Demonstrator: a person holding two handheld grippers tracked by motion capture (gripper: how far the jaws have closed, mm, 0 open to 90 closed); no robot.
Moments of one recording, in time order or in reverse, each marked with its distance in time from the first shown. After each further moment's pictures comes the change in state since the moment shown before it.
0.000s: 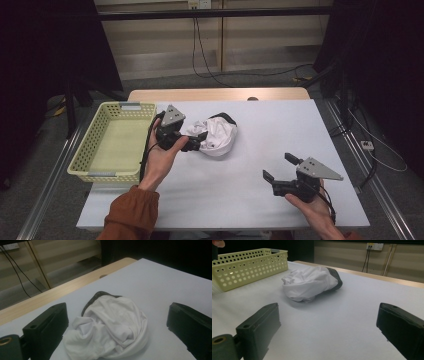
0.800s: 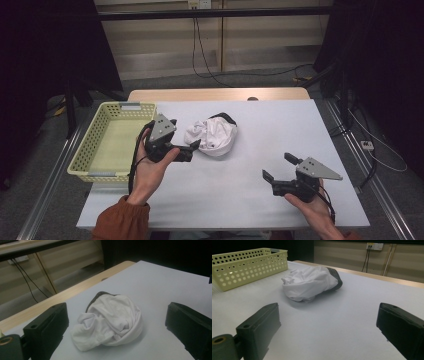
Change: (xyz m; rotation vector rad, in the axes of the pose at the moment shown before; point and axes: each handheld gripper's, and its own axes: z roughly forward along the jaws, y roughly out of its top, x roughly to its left) left arm -0.016 -0.006 -0.044 -0.064 0.030 0.076; right arm 0.000 0.000 0.001 0.001 0.001 -0.005
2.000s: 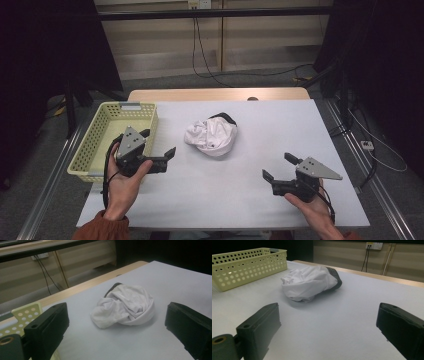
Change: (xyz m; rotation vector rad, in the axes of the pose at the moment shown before) left arm 0.019 -0.030 -0.055 -0.001 0.093 -0.060; right arm 0.000 0.000 0.000 0.003 -0.007 0.004
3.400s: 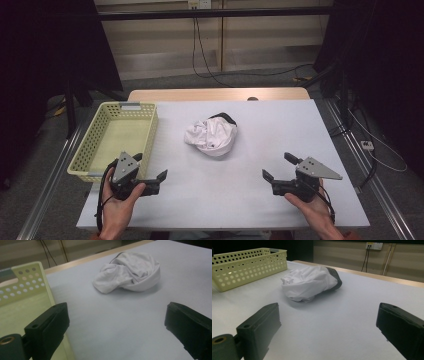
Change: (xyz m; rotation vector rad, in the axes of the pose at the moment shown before) left arm -0.004 -0.064 -0.016 0.095 0.023 -0.049; right arm 0.000 0.000 0.000 0.000 0.000 0.000
